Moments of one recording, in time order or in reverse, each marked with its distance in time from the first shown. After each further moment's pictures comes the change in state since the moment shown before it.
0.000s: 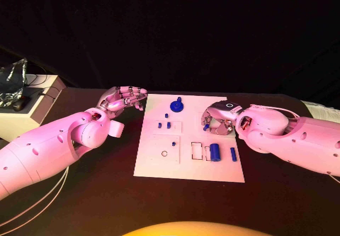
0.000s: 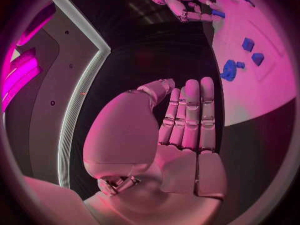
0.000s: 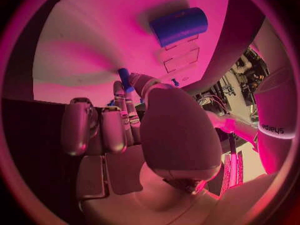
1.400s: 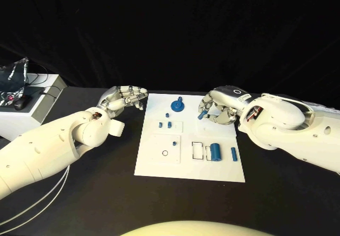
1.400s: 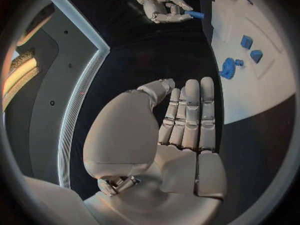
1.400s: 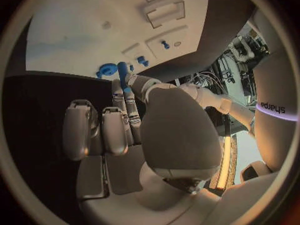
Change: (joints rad) left arm 0.000 0.005 0.000 -0.015 0.001 -0.001 -0.003; left_hand 0.000 0.000 0.000 0.000 0.000 -0.004 0.004 0.000 -0.002 -0.004 0.004 -0.010 -0.007 0.000 0.000 -0.004 -0.001 0.000 0.000 0.000 0.000 0.002; right arm 0.059 -0.071 0.029 0.171 0.086 -0.119 -0.042; right_hand 0.000 0.045 0.137 -0.090 -0.164 0.045 -0.015 0.075 0.062 0.064 0.012 0.017 0.016 -0.002 -0.027 0.012 0.009 -0.016 0.003 -0.018 0.066 0.000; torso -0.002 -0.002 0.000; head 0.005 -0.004
